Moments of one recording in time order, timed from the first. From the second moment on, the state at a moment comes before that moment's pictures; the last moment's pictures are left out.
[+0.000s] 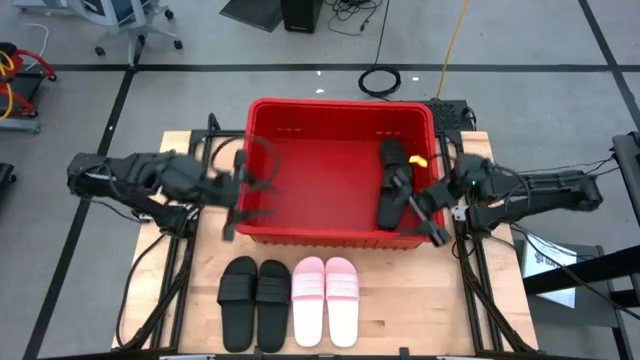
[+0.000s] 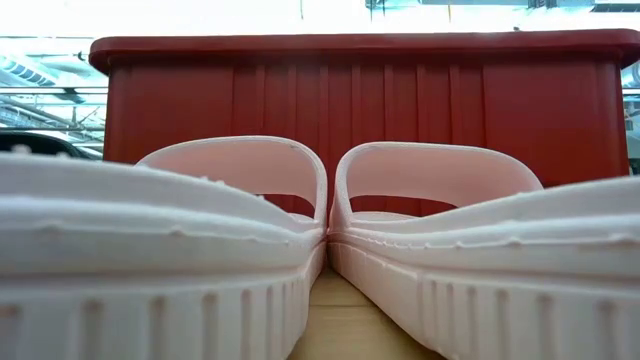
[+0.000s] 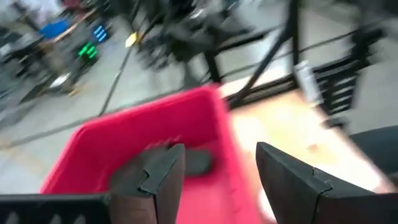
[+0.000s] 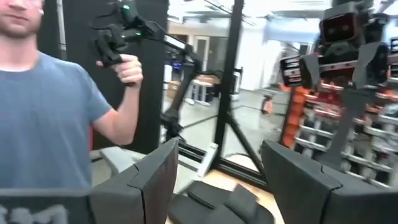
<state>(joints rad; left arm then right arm) -0.25 1.13 1.43 -0.61 -0.18 0.23 0.02 0.92 0.80 0.24 -0.58 -0.04</state>
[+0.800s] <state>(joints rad) -0.82 1.45 1.43 -0.32 -0.55 0.09 0.67 1.34 0.80 0.42 0.48 -0.15</state>
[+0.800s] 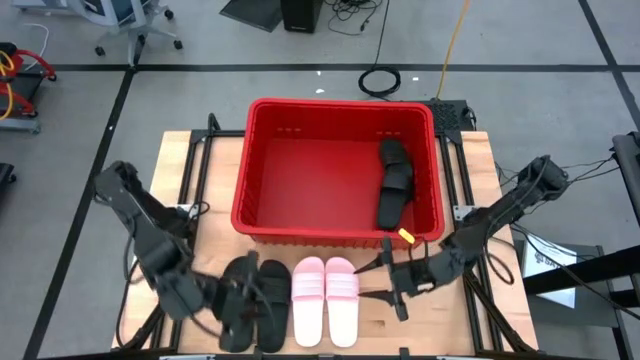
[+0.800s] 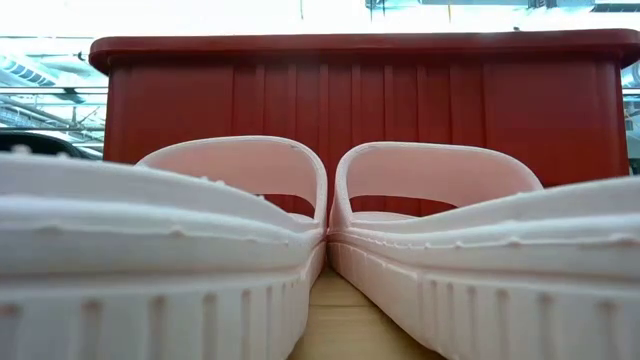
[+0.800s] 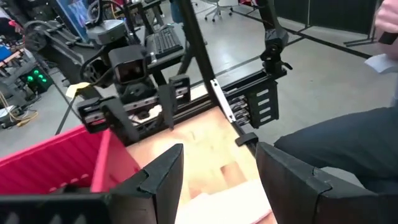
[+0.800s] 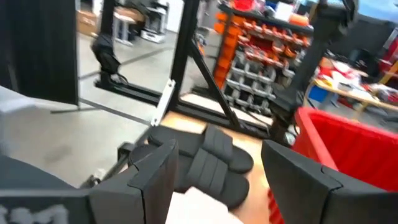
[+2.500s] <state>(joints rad) -1.03 1.58 1.43 -0.23 -0.88 -0.14 0.77 1.98 1.34 -0.56 0.75 0.48</state>
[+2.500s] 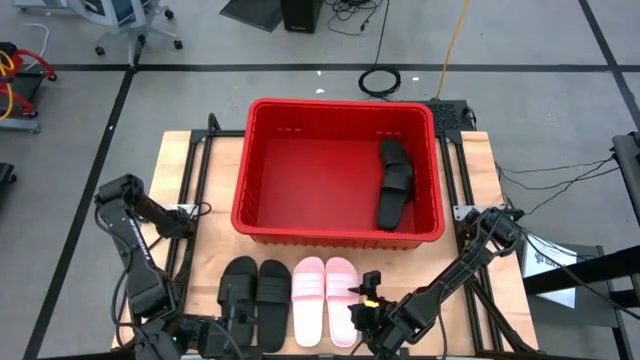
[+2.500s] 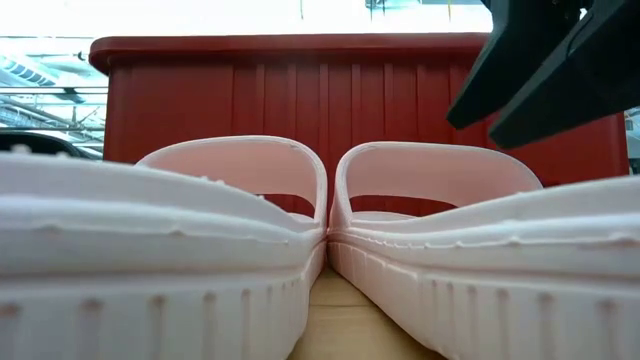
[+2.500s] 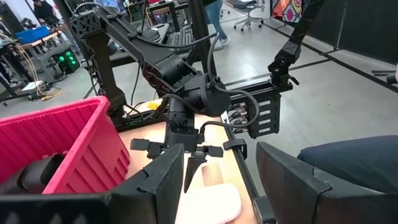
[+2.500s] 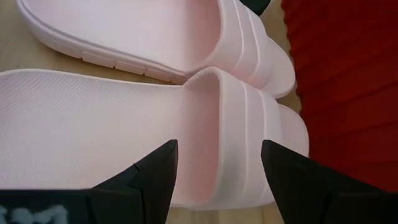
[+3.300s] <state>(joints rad) -1.03 1.58 1.43 -0.23 -0.87 -0.14 0.72 1.98 1.34 -0.59 0.68 0.52</state>
